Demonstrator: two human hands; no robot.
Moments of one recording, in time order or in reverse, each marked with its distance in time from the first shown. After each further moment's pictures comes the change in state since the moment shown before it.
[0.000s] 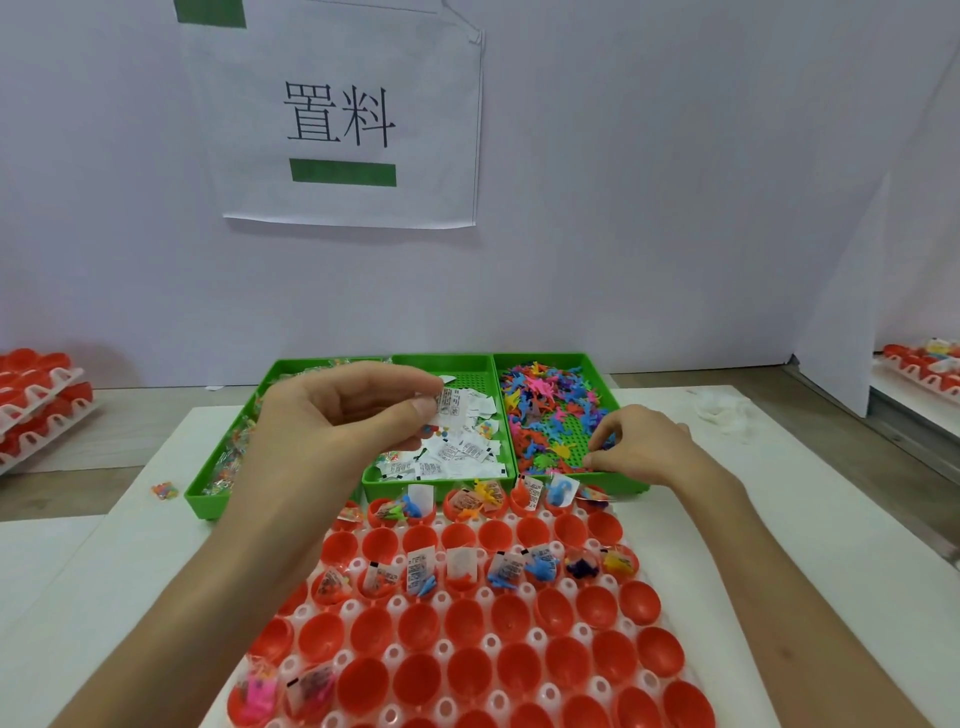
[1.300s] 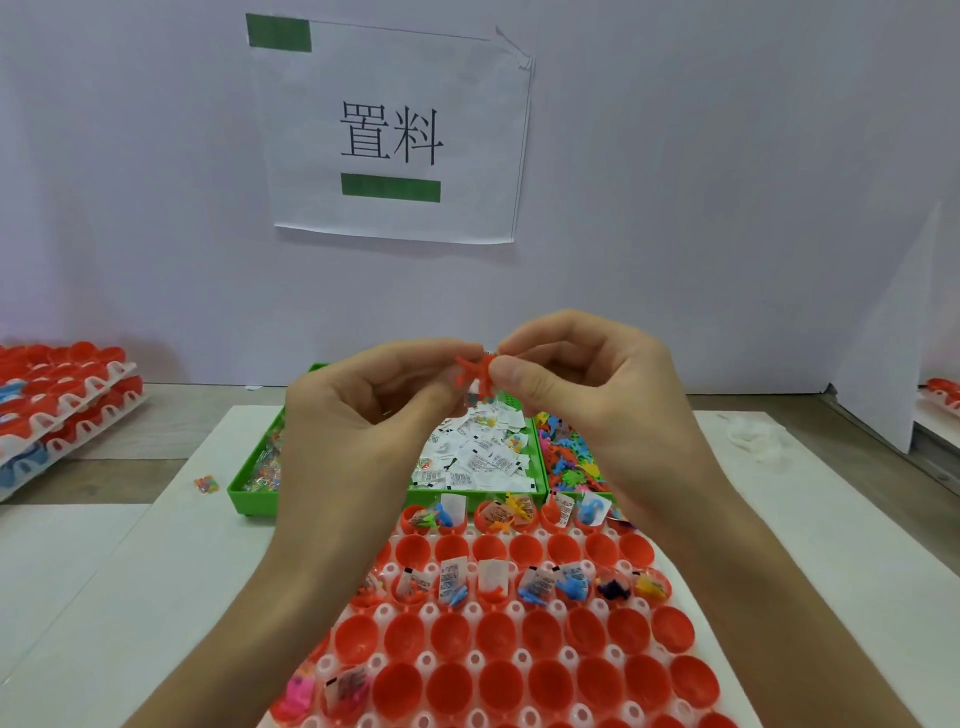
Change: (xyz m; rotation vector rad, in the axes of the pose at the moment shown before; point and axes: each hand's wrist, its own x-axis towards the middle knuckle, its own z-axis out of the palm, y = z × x) left_hand -0.009 0.016 0.009 -0.025 0.165 0.253; right_hand -0.119 -0.133 -0.073 1.216 0.085 -0.600
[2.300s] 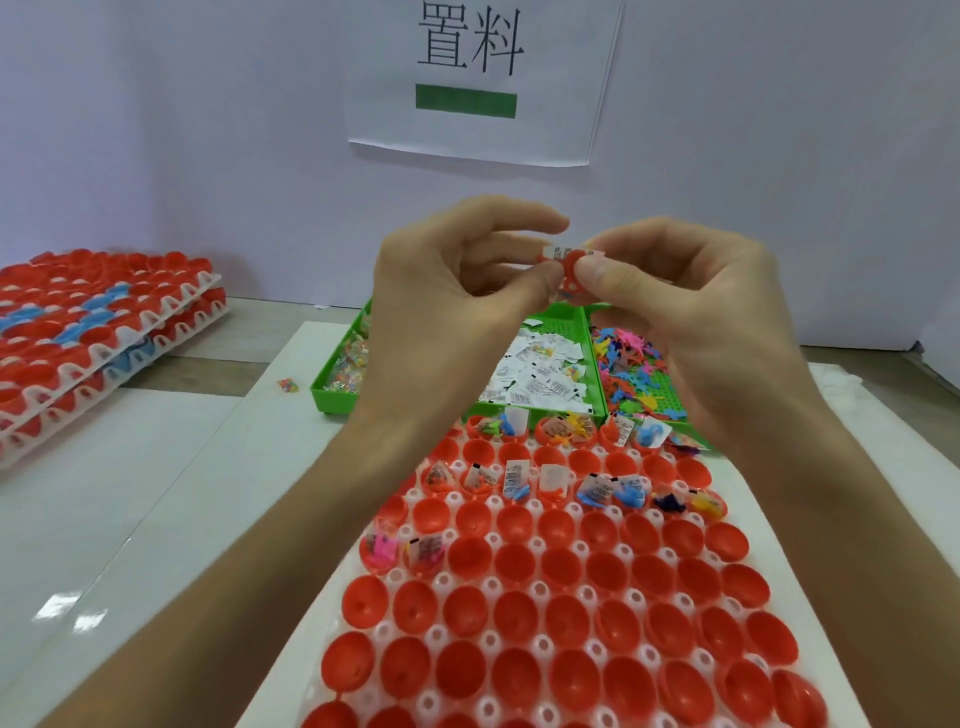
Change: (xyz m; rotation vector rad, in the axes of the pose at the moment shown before) left_hand 0.003 0.007 -0.011 0.153 -0.062 0.128; right_hand -0.008 -0.001 0.011 -0.026 0.064 -0.005
